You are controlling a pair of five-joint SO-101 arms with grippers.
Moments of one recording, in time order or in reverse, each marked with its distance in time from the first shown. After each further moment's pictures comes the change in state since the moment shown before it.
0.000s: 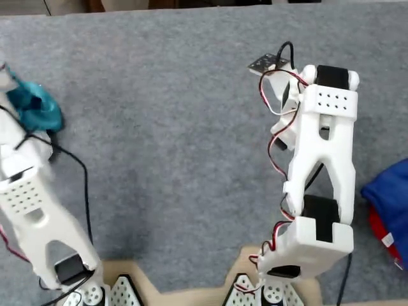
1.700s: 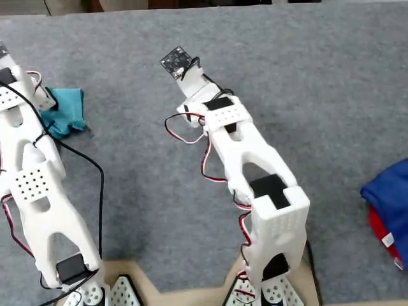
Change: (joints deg) left arm -0.1 15.0 14.9 -9.7 10.3; right arm -28.5 15.6 16.3 -68.0 -25.1
